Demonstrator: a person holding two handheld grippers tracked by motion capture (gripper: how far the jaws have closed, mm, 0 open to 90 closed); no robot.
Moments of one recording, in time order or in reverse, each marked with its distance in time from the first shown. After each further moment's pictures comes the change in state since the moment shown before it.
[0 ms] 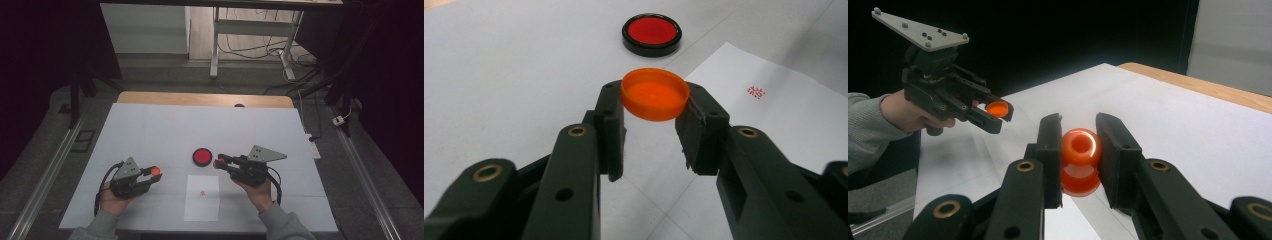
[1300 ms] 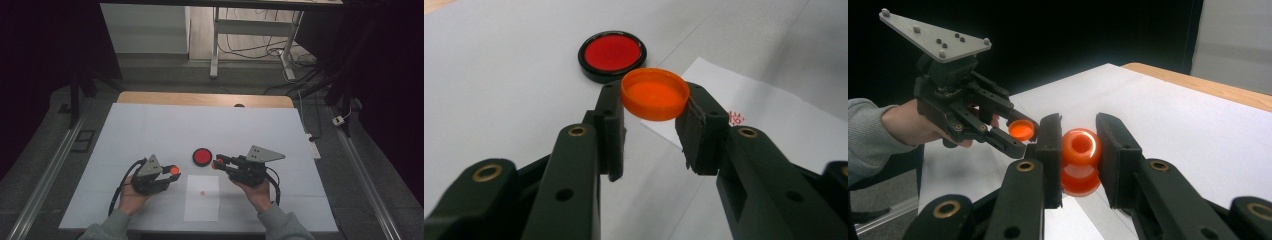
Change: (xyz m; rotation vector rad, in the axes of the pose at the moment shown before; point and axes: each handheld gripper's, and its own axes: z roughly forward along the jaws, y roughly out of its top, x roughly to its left) left arm -0.021 0.027 0.040 0.020 -0.060 0.080; right arm 0.002 0.000 0.003 -0.003 0.010 0.003
